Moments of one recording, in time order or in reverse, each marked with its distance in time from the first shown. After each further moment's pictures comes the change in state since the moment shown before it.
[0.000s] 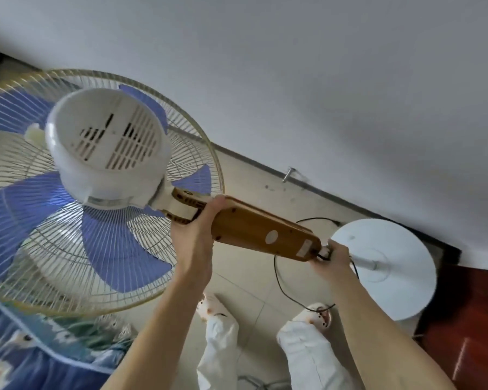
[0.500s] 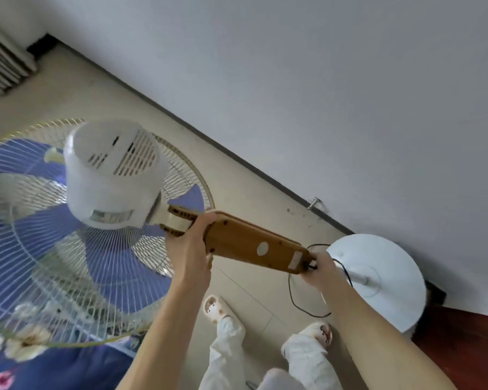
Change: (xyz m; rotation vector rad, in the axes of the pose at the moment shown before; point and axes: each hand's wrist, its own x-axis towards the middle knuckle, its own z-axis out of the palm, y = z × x) left_hand 0.003 0.117 -0.199 -0.283 0.131 -0.137; right_hand -0.150 0.150 0.107 -0.570 0.002 -0.147
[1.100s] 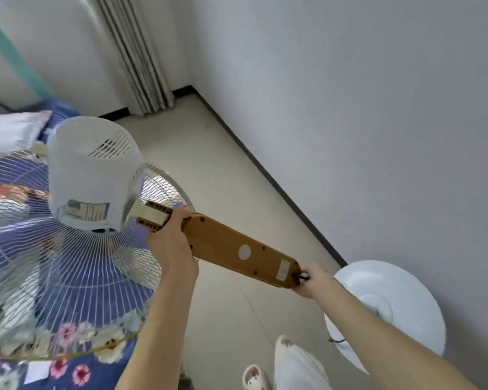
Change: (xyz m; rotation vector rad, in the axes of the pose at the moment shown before) left_hand 0.112 0.259 -0.228 -0.410 0.416 0.202; right_hand -0.142 0.090 0.365 -0.181 -0.036 0.122
